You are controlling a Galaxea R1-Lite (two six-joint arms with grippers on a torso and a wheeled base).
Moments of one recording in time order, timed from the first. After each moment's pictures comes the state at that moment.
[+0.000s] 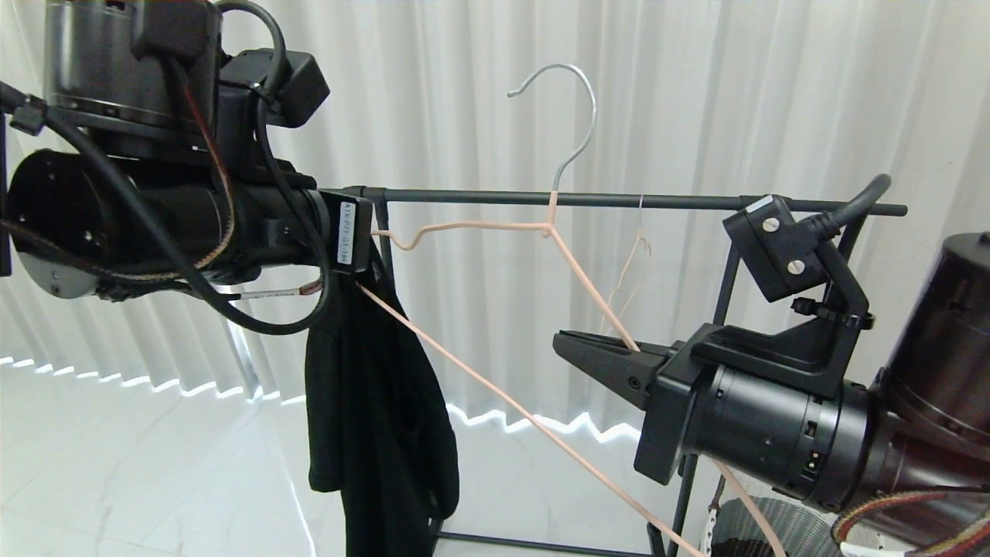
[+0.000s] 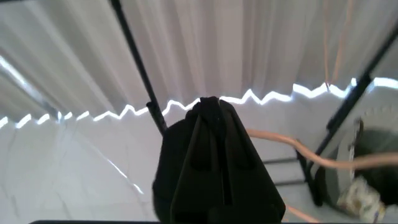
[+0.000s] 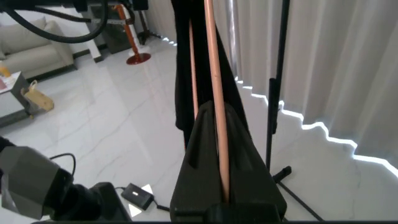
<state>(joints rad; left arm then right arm) -0.51 1.52 -1.33 0.21 0.27 0.05 1.07 1.51 -0.77 -0.71 -0.04 0.34</state>
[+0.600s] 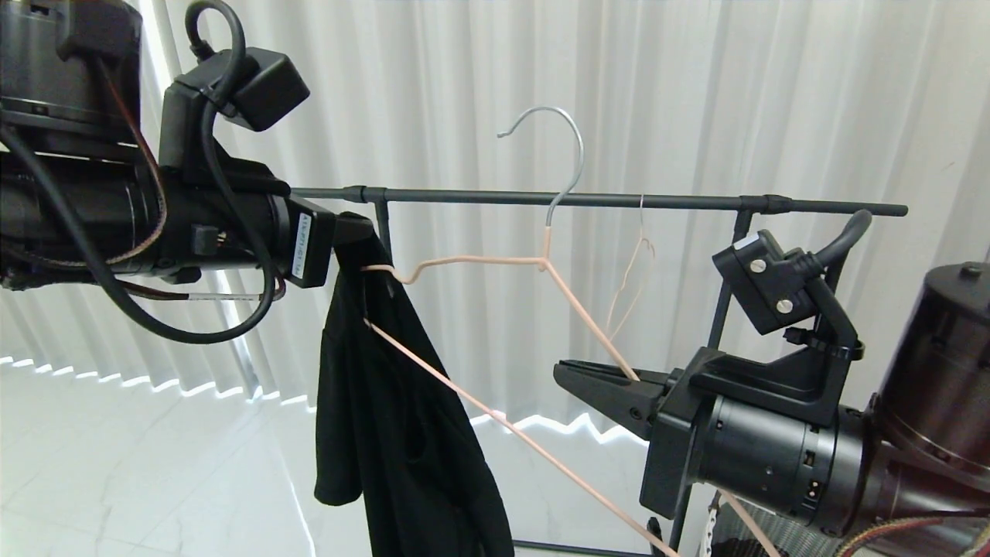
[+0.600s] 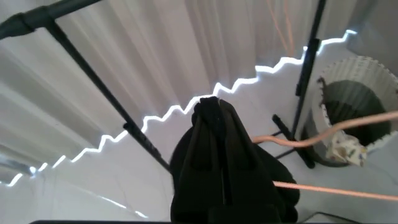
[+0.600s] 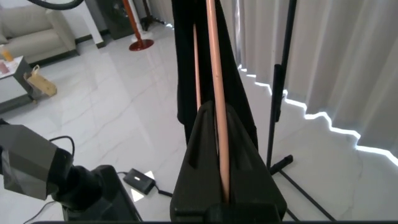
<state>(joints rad) -0.37 1.47 -1.30 0.21 -0.14 0.24 1.07 1.51 -0.72 -0.71 -0.02 0.34</state>
